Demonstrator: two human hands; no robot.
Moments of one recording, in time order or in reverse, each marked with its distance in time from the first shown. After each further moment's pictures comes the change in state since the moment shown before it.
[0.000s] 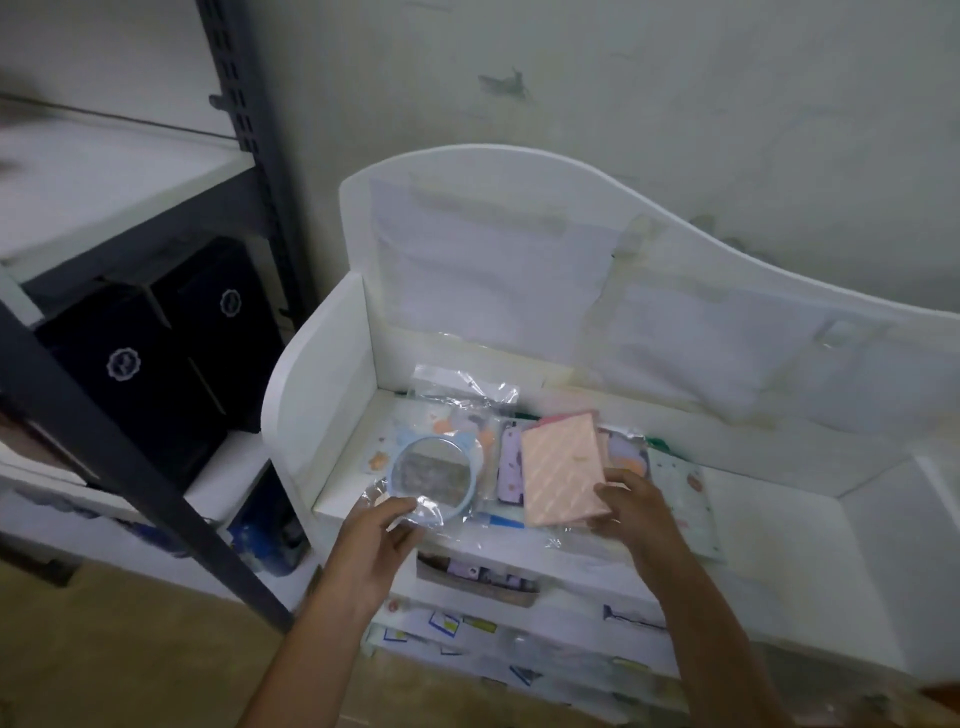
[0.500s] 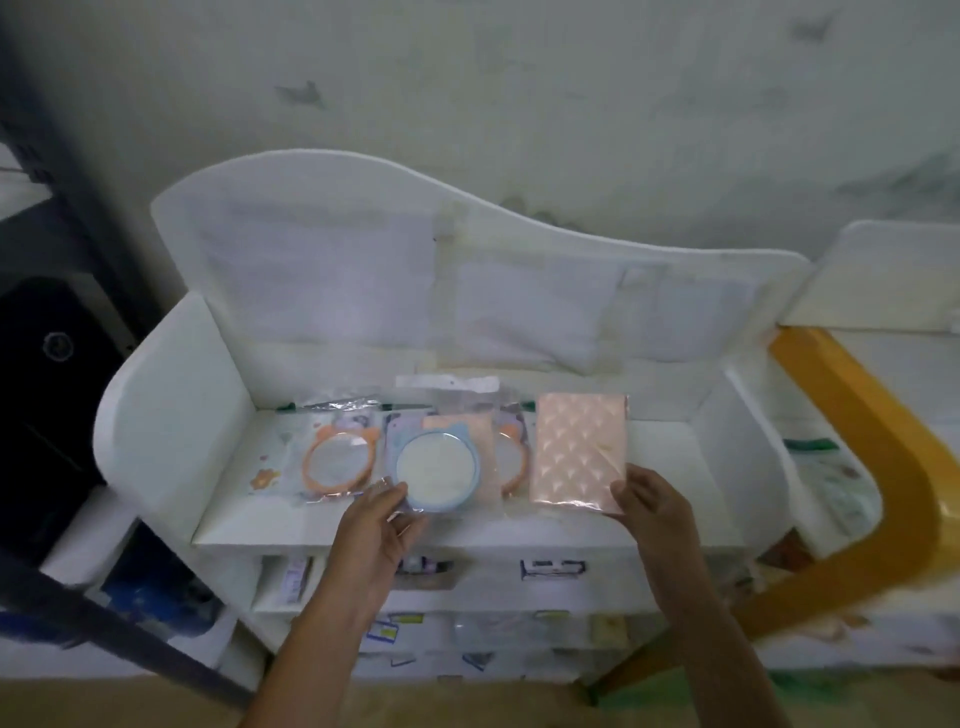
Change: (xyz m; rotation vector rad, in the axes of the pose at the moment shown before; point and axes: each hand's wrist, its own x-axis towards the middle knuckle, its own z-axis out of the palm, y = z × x) left_hand -0.033 -0.073 0.097 0.103 -0.197 -0.022; right_hand -0.088 0.025 -0.148 0.010 0.260 -0.283
